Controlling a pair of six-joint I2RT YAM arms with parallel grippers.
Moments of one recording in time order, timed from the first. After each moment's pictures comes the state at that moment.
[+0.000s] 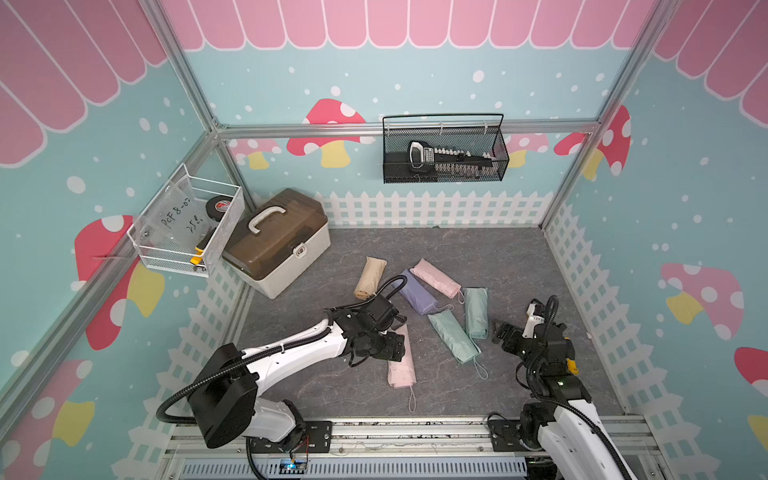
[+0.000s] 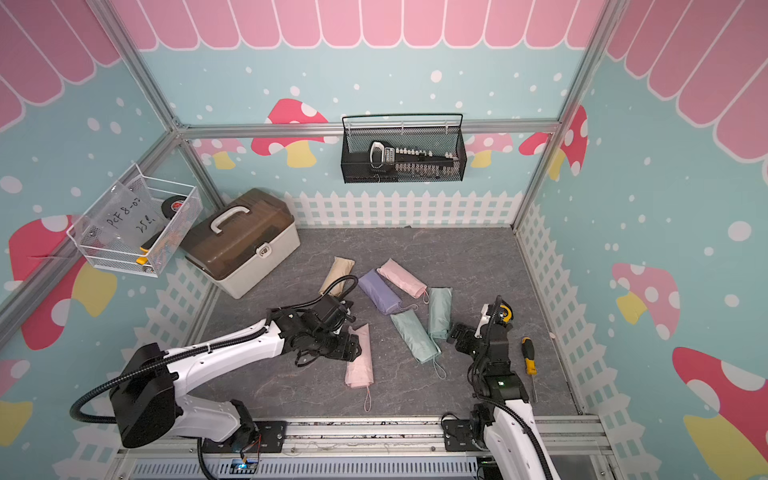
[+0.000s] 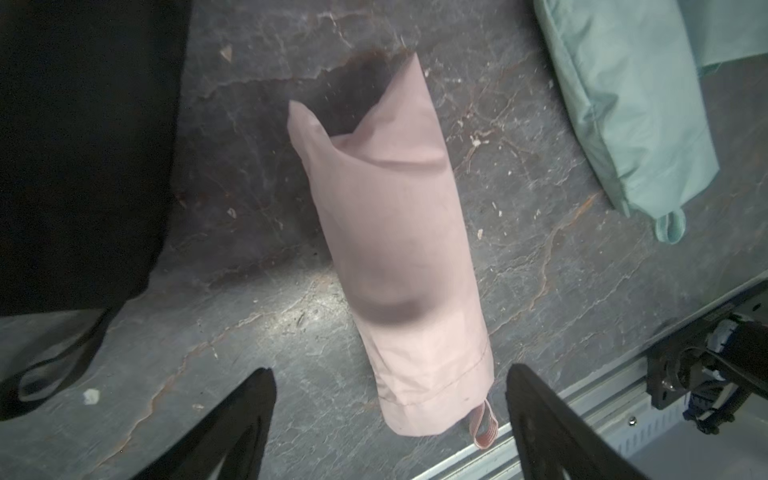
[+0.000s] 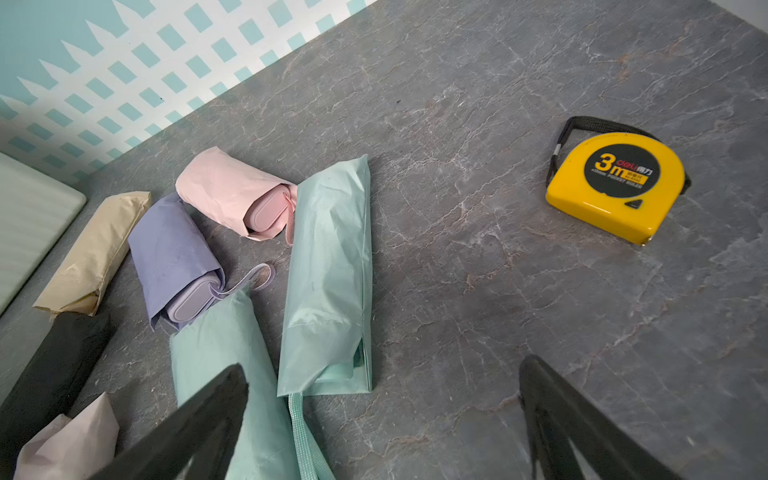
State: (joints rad) left arm -0.83 1.45 0.95 -0.72 0.12 -0.65; right arm 0.07 0.54 0.25 -0.25 -0.02 0.44
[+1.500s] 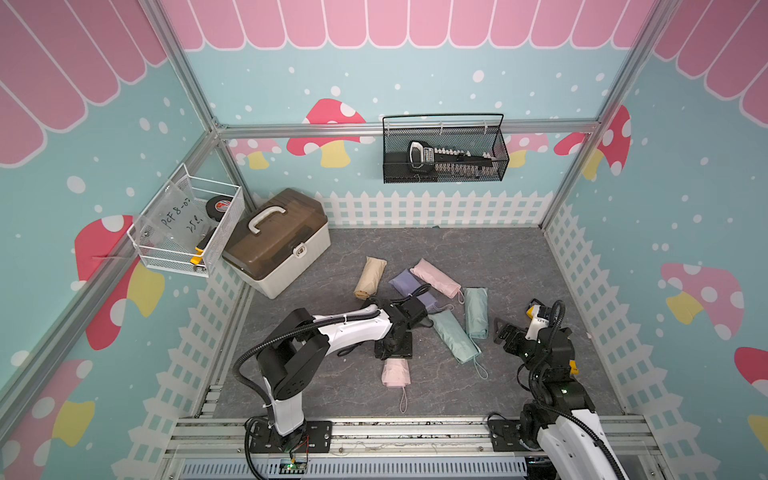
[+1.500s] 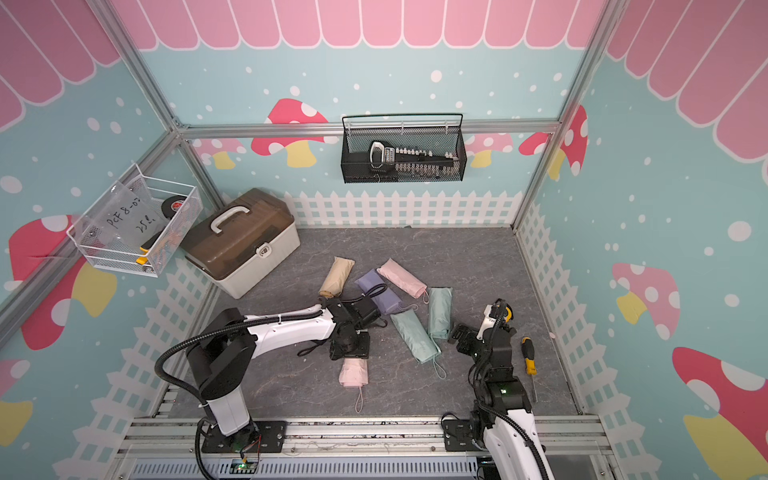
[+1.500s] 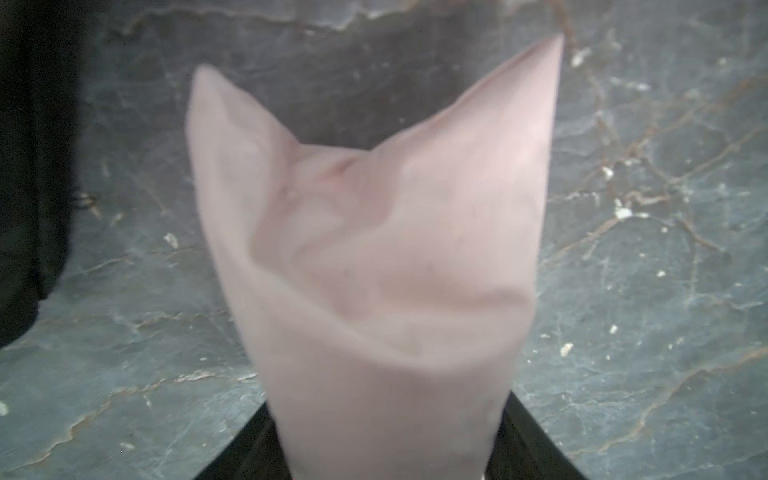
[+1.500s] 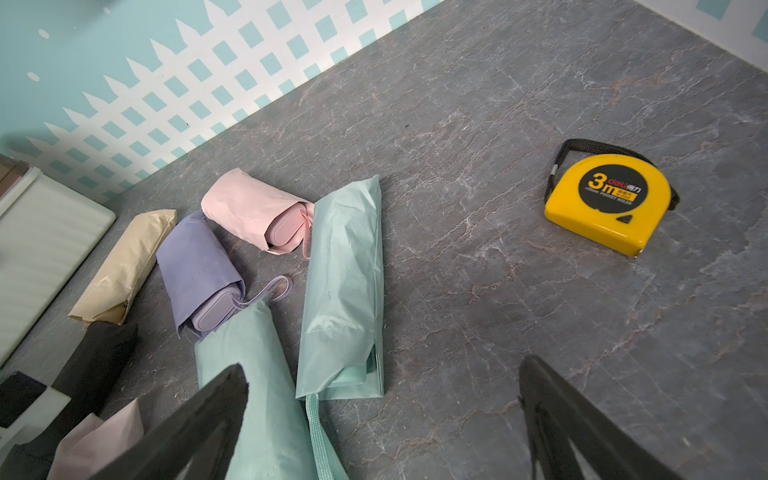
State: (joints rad) left arm -0.86 1.80 1.15 -0.82 0.04 -0.88; right arm 0.07 0.44 0.24 -0.28 -0.02 0.46
